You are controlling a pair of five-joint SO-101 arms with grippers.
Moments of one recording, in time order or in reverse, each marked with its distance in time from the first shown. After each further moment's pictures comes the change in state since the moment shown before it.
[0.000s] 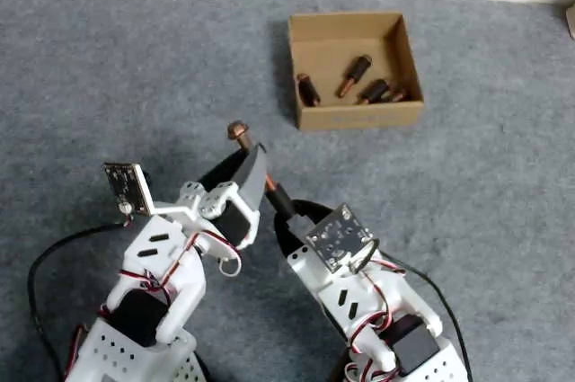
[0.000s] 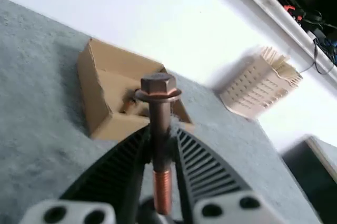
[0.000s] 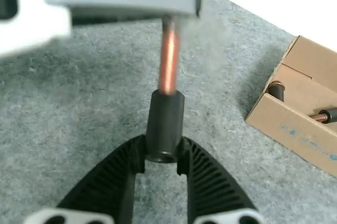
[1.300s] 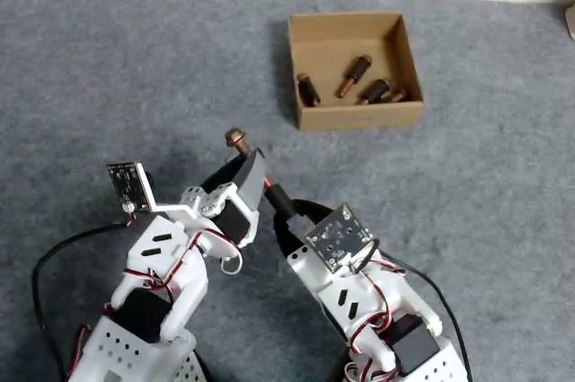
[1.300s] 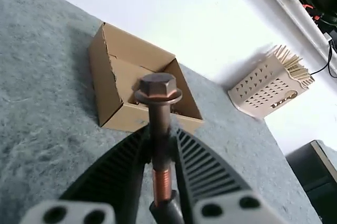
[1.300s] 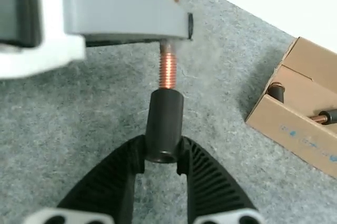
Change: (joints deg) left arm -1.6 0.0 3.0 -0.6 2.9; right arm 0.1 0.0 0.0 0.0 0.0
